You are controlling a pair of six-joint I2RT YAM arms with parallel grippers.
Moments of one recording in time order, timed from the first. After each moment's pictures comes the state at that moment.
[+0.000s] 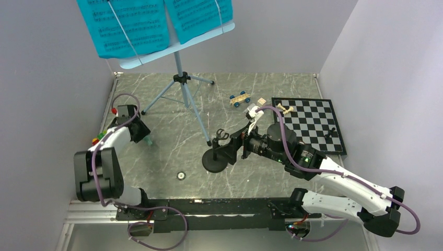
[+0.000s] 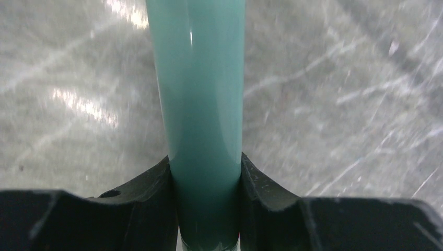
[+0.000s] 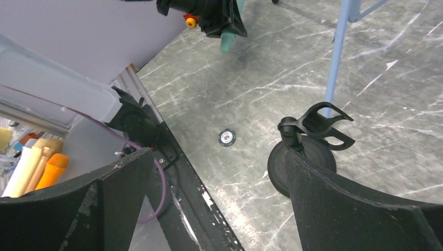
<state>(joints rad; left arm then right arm) 0.14 1.39 0.75 -0.30 -0.05 -0.58 1.02 0.88 0.94 -0.26 -0.04 0.41</state>
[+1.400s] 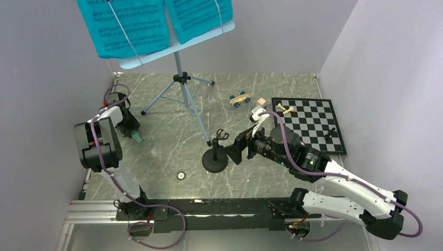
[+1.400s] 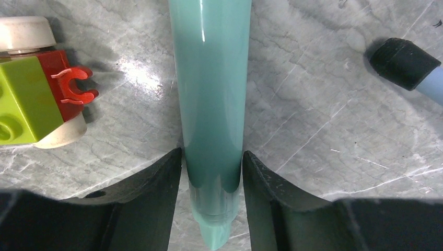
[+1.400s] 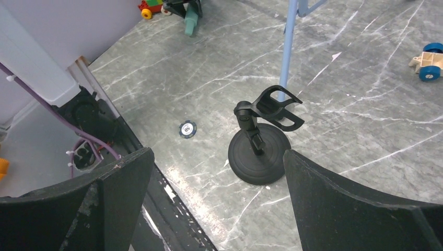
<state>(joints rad) 0.28 1.81 1.14 -0.48 -0.14 -0.44 1.02 0.83 0.92 -0.36 0.08 0.31</state>
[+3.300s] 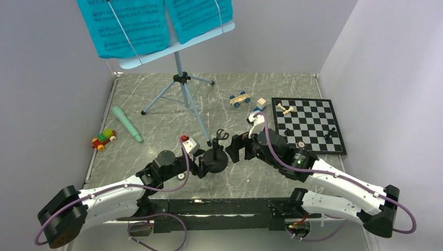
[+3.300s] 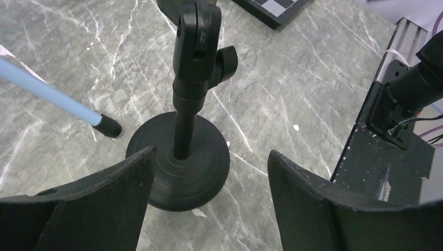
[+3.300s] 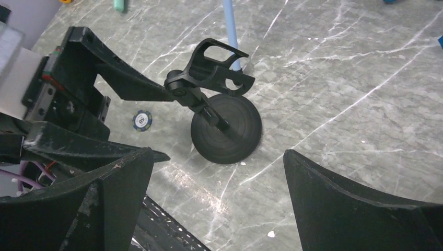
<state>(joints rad) -0.88 0.88 0.23 0.47 0.10 -0.22 1.00 0.90 0.81 -0.36 0.25 0.43</state>
